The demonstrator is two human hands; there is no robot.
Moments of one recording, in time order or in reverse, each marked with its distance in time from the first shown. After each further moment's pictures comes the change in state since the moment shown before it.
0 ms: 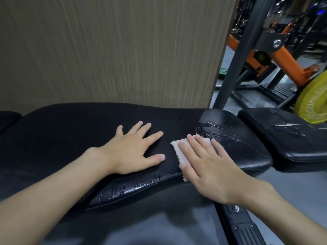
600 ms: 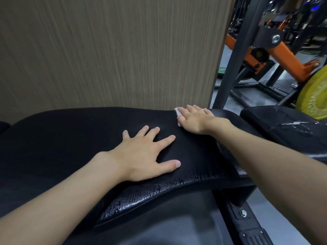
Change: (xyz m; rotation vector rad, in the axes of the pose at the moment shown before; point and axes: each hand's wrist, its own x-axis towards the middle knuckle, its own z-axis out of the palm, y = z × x) left_hand 0.023 0.021 -0.006 0.019 -0.061 -0.007; right_hand 0.180 0.071 0.007 0.157 -0.109 0.231
